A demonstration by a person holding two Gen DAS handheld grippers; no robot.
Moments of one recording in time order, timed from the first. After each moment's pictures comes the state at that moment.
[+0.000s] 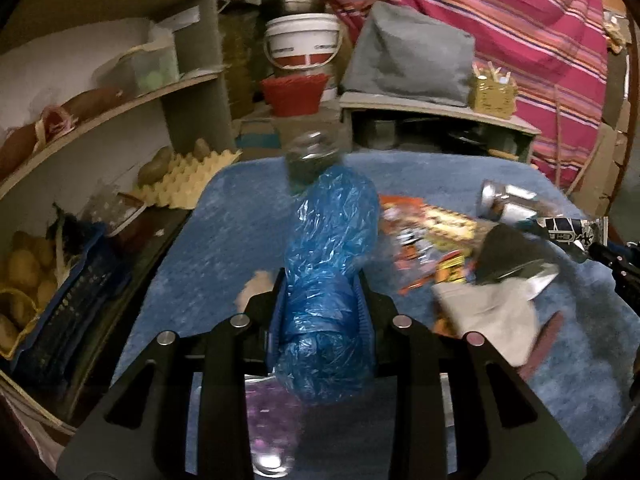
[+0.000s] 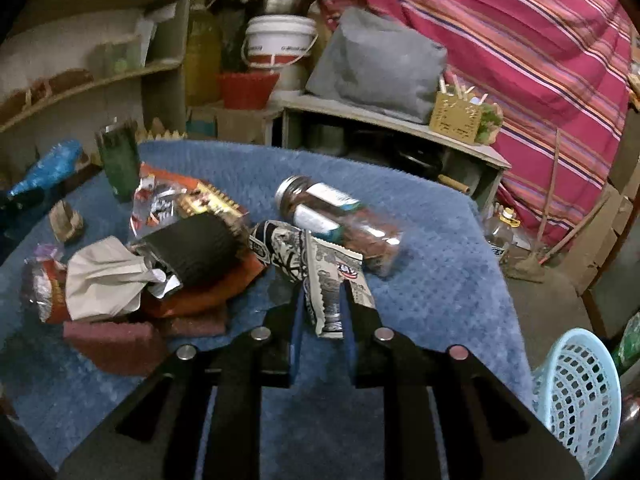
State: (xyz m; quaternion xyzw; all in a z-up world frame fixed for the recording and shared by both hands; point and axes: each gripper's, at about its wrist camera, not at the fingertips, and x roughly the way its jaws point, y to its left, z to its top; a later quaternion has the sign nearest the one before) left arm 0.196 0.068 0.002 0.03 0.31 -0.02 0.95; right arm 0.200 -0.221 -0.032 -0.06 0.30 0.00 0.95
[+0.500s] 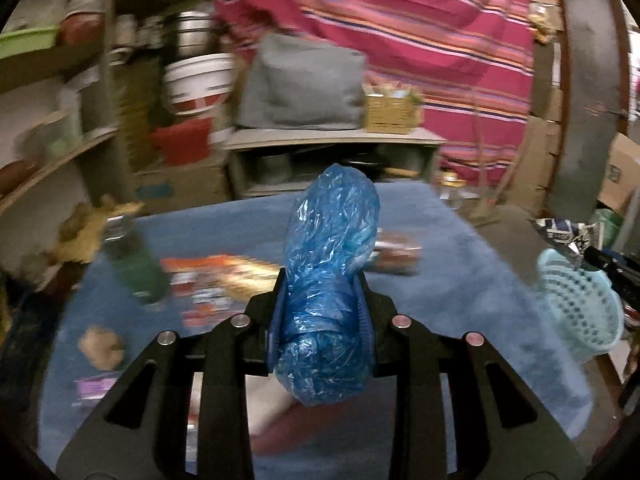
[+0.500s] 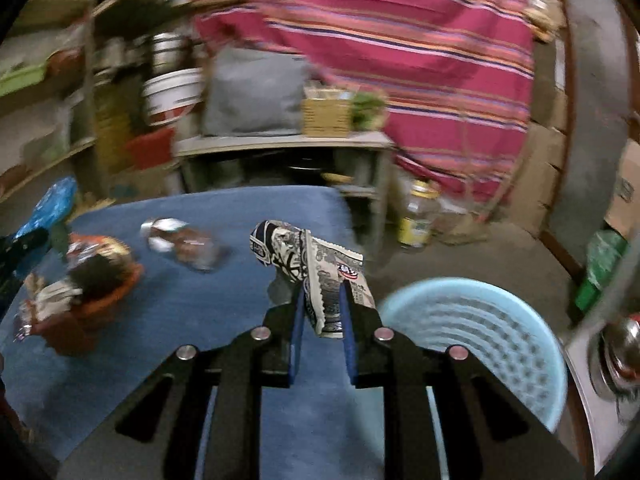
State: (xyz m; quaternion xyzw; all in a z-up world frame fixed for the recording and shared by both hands) left arm 0.173 -0.125 0.030 0.05 0.27 -0.16 0.95; right arm 0.105 -0.415 -0.002 0.05 0.26 -0.13 0.96
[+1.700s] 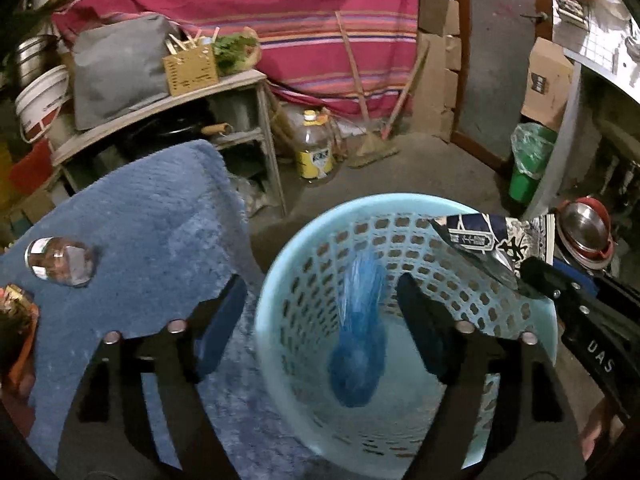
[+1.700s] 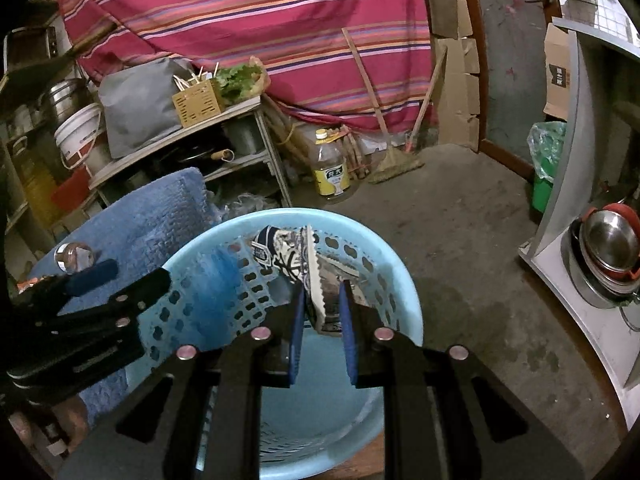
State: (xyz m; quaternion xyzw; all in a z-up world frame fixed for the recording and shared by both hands) left arm 0.131 -0.451 -0.048 0.13 0.33 -0.28 0.89; right arm 0.040 -0.598 -0.068 0.17 0.29 -0.21 0.92
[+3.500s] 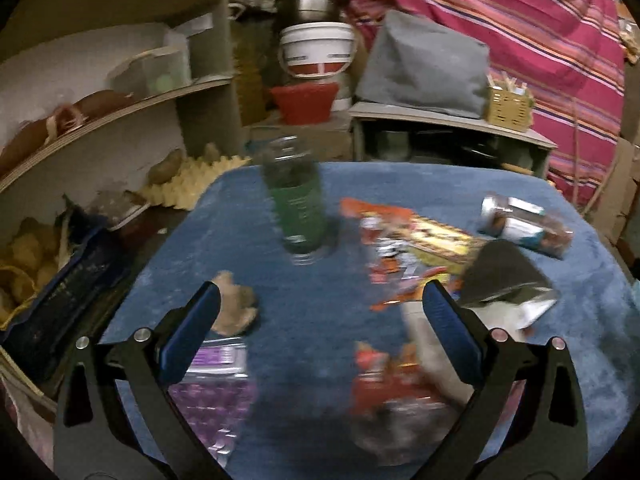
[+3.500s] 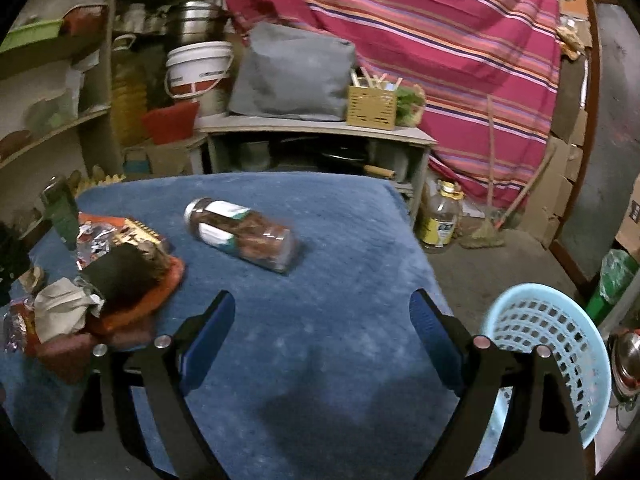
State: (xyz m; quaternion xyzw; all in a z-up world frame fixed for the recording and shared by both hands) left arm 0.201 0.040 -0.017 0.02 0.29 0.04 0.96; right arm 0.179 -0.280 -0.028 0.00 0.28 -0.10 0.95
